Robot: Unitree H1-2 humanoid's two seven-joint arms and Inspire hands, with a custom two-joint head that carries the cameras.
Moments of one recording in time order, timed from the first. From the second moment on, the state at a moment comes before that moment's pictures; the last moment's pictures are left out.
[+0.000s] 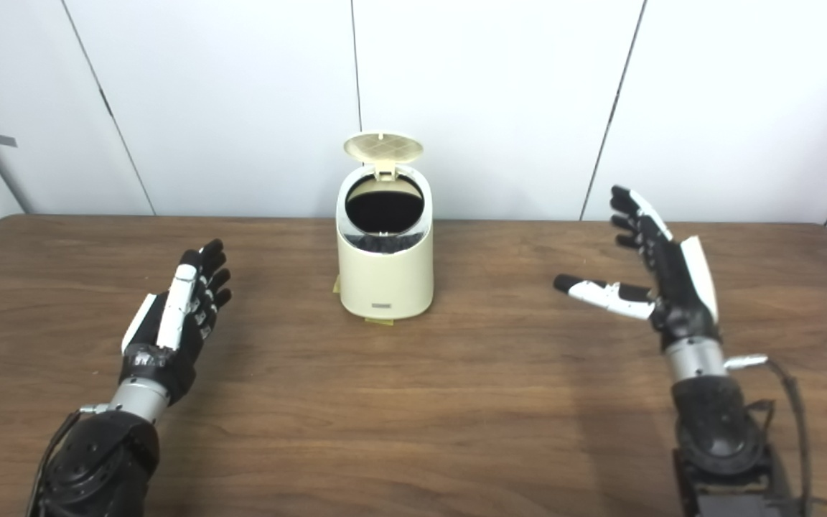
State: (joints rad) left arm -0.12 0.06 0.19 -0.23 -0.12 0.38 -0.13; right arm -0.26 -0.37 -0.06 -0.11 -0.35 0.12 -0.04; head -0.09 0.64
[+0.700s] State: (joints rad) left arm -0.07 0.12 0.19 -0.22 -0.19 0.33 -0.13; right arm -0.41 -0.64 0.05 -0.16 -0.77 0.44 0.32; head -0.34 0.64
